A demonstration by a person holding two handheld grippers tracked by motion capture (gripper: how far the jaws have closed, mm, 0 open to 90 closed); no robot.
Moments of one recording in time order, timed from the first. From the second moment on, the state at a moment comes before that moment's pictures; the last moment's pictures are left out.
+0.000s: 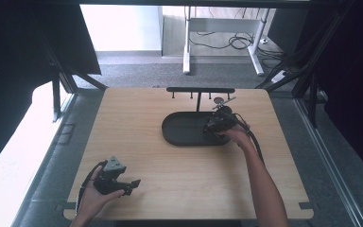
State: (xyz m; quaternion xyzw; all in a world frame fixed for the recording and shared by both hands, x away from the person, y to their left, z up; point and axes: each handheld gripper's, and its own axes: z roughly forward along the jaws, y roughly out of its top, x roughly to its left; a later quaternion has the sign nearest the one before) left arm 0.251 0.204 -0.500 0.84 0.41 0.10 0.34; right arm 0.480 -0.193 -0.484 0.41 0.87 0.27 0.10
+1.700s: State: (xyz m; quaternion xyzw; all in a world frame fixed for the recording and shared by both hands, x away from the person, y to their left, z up) left arm 0.249 0.202 -0.499 0.84 0.41 0.11 0.34; right arm 0.352 -0.255 -0.468 0.37 0.84 0.38 0.11
